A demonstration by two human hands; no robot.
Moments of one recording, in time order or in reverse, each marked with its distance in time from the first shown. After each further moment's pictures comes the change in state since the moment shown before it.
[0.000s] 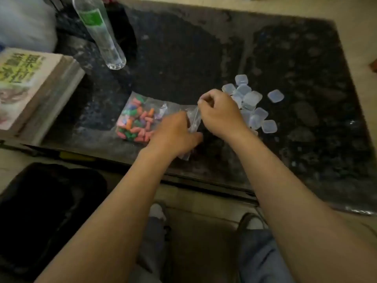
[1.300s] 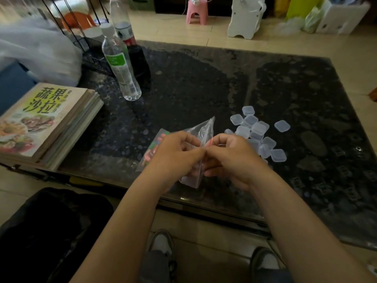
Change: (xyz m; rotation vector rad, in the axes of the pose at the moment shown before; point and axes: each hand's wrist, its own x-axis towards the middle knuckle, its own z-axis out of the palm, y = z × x) left_hand -0.033 0.005 -0.040 -0.701 -0.002 -0.061; right_hand -0.039 -0.022 -0.014 0.589 -0.274 0.299
